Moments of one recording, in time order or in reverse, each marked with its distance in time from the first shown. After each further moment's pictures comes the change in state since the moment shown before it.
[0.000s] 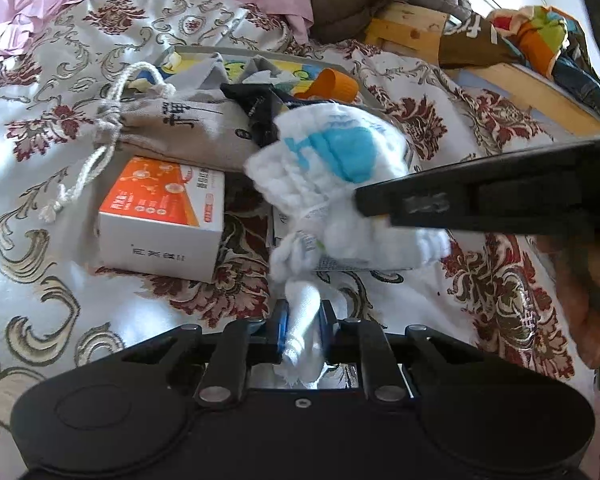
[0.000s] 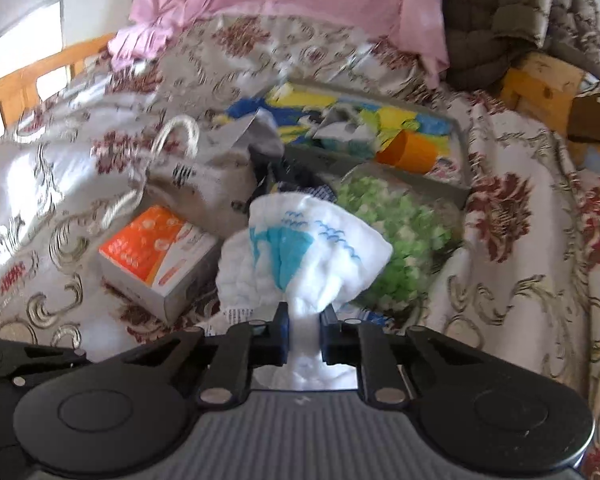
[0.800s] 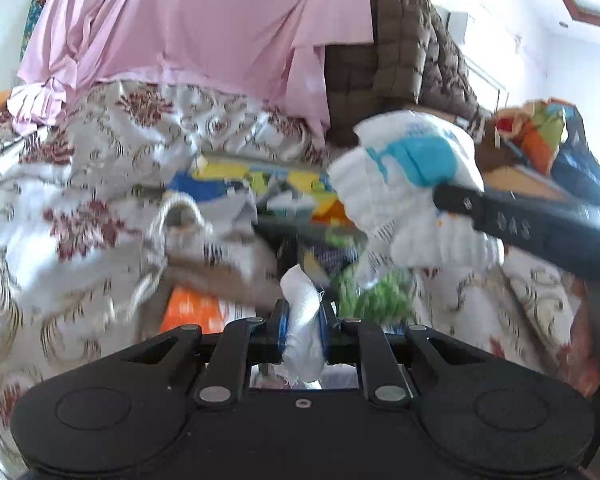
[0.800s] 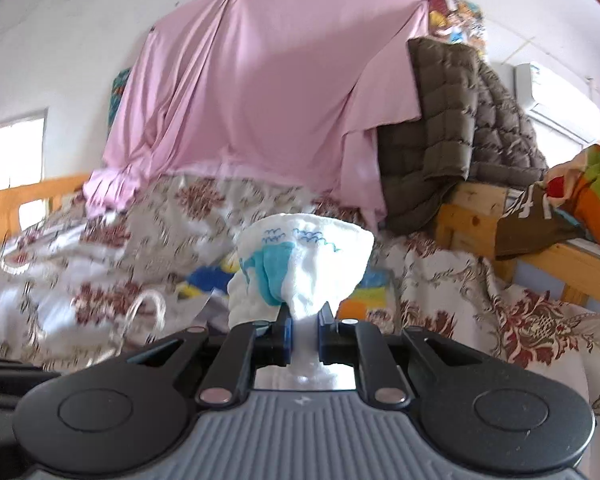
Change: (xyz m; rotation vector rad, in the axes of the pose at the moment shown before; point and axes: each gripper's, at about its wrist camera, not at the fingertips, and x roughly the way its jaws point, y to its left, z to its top) left arm -0.048 0.009 0.048 -0.030 -0.285 0.033; right arm -0.055 -0.022 0.020 0.061 -0.483 -0.115
